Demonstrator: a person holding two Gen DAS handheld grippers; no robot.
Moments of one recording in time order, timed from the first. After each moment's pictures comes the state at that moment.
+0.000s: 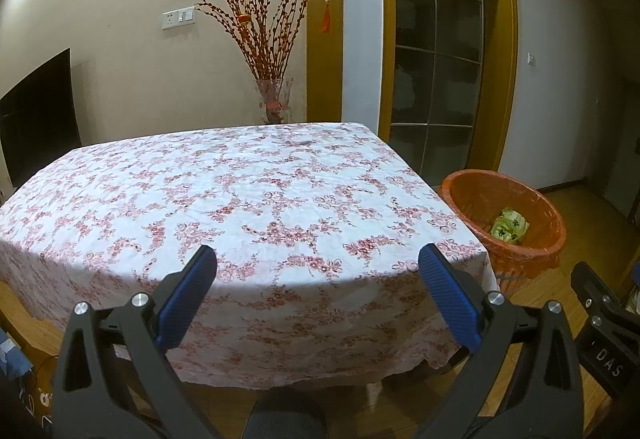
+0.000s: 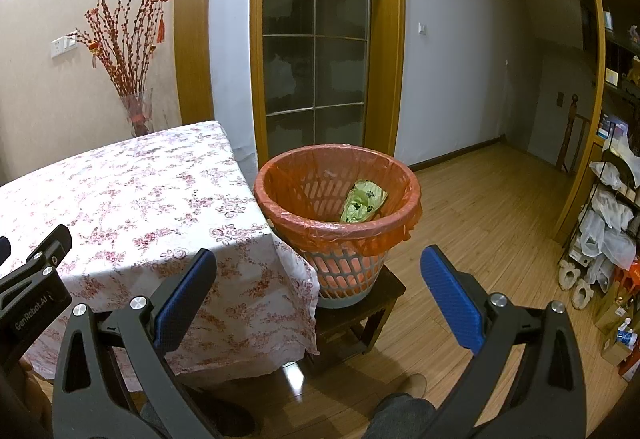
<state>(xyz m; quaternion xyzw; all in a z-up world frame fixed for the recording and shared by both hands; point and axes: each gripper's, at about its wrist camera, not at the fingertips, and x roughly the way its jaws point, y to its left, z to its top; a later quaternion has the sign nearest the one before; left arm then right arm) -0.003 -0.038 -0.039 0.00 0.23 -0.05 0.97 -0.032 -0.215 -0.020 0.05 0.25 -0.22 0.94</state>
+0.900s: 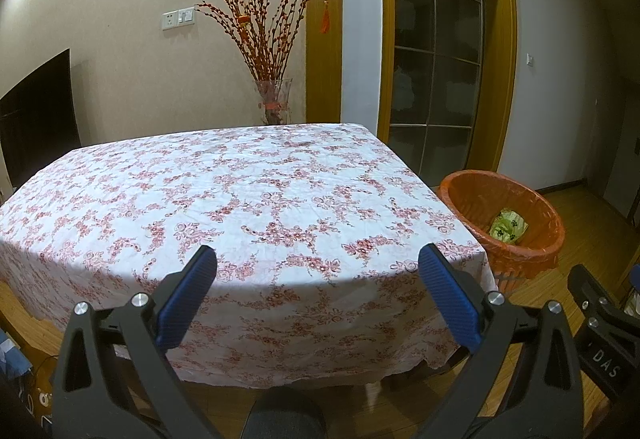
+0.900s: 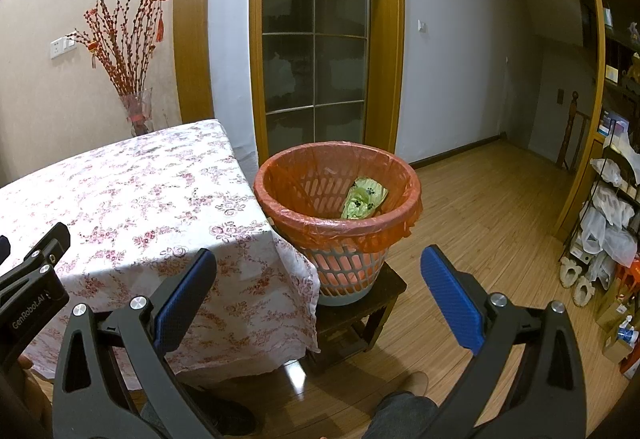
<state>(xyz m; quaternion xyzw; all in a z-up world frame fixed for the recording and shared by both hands) -0.004 -0.041 -0.039 0.00 0.23 -0.05 0.97 -0.033 -0.216 -0.020 0.05 0.25 -0.22 0.94</state>
